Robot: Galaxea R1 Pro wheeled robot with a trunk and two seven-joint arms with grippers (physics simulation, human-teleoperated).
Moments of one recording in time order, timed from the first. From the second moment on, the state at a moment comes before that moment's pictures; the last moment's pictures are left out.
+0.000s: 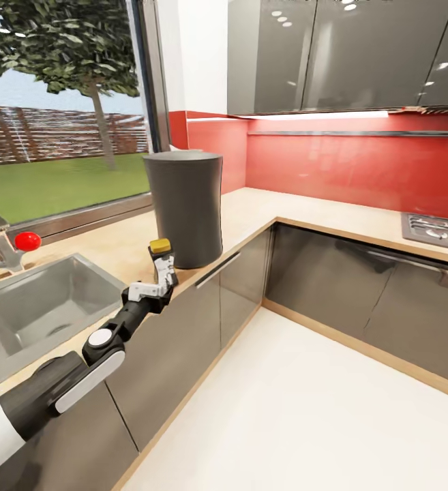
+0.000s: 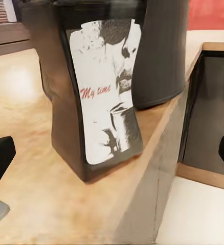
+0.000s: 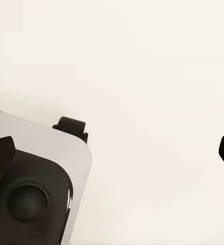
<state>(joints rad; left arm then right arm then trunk) -0.76 0.46 -0.83 -1.36 0.71 0.05 0.42 -0.19 -0.11 0.05 0.02 0.24 -0.31 0.00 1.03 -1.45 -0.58</state>
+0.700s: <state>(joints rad) -0.74 0.28 -1.07 -1.41 0.72 -0.03 -0.10 -0.20 -0.11 0.05 0.01 0.25 -0.32 0.01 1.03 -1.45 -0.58</state>
